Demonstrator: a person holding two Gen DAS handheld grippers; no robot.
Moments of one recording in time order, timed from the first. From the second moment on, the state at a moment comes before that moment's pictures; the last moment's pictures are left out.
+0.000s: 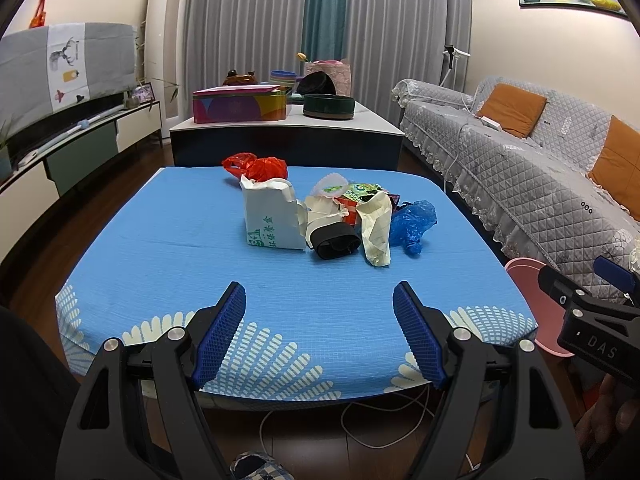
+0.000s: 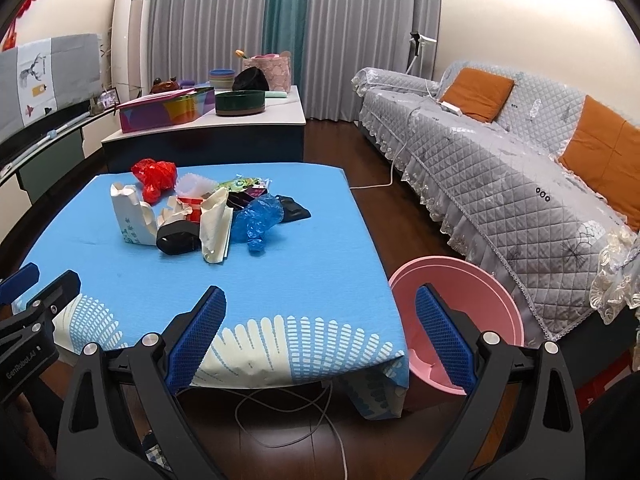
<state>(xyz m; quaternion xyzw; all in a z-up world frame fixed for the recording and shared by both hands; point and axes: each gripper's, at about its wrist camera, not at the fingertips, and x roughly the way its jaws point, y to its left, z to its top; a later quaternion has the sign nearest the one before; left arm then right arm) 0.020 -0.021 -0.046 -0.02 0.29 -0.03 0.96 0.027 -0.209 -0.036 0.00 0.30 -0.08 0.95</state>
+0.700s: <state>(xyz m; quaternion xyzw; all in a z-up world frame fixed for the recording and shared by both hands) 0.026 -0.020 -0.027 -0.03 0.28 -0.04 0.96 0.031 -0.208 -0.022 0.01 0.31 -0.06 0.95</state>
